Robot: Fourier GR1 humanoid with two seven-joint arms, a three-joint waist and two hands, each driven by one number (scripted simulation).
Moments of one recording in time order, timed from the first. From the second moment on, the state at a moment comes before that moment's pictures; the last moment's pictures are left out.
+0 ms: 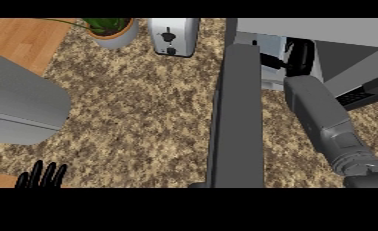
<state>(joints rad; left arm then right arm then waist) 0.63 0.14 -0.05 -1.90 0.32 -0.34 -0.53 -0.98 -0.23 -0.18 -0.17 0.01 -0.78 -0.83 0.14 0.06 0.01</state>
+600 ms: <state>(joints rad) 0.59 0.15 -0.05 -1.89 0.31 -0.34 -0.53 -0.91 -0.30 -0.13 -0.04 0.11 -1.04 -0.61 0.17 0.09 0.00</state>
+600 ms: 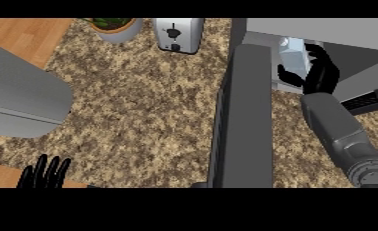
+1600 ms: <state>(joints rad) 0.54 0.15 -0.05 -1.85 0.30 -0.34 -0.53 -1.02 -0.16 0.00 -0.03 0.24 -0.83 -0.59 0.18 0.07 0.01</state>
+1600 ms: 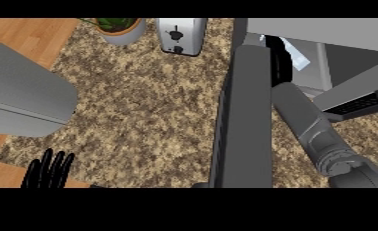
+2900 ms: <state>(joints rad) 0.61 0.16 -0.02 -1.88 0.31 -0.35 -0.52 -0.75 -0.07 -0.23 -0.15 0.01 -0.32 -0.99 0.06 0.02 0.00</state>
